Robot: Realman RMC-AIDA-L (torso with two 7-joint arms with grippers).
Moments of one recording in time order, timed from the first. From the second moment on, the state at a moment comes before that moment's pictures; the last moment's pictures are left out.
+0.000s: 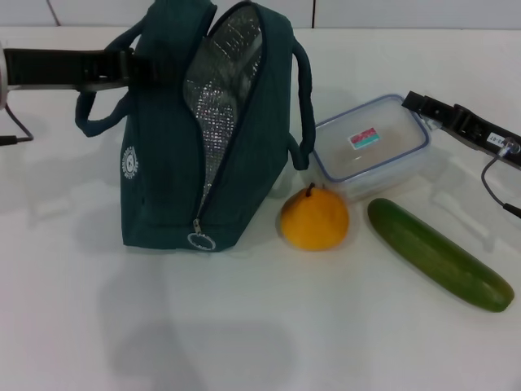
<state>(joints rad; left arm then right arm) -0.42 -2.08 0.86 1.36 2.03 1.55 -2.56 0.68 2.02 -0.57 -0.11 -1.59 -1.15 1.59</state>
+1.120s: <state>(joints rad) -0.42 -2.08 0.86 1.34 2.03 1.55 -2.55 0.69 2.03 -0.57 -0.11 -1.58 -1.17 1.58</state>
